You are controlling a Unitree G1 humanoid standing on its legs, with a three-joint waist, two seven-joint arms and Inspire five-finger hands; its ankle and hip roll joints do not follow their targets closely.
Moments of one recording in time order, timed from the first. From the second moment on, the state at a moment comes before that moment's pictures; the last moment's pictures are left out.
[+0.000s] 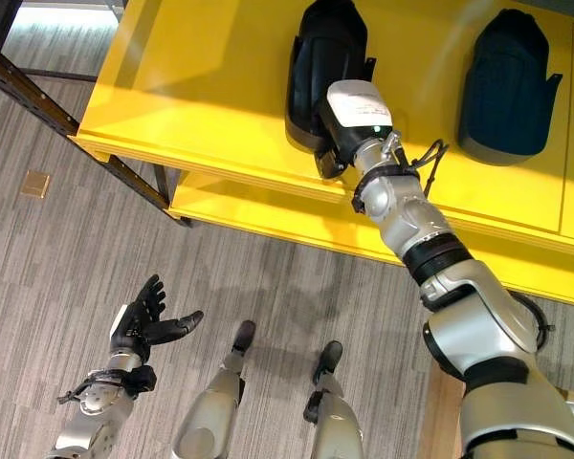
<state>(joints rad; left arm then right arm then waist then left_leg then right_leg) 0.08 0.43 -0.17 0.24 -0.47 -0.16 0.18 -1.19 -0.62 0.67 0.77 -0.42 -0.01 -0.21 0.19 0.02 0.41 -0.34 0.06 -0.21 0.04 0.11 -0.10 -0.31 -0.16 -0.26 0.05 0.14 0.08</state>
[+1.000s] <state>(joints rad) 0.08 0.45 -0.17 0.23 -0.51 -0.16 0.18 -1.34 -0.64 0.81 0.96 -0.42 0.00 -0.23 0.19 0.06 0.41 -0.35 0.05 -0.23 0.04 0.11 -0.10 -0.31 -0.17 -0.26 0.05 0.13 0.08</state>
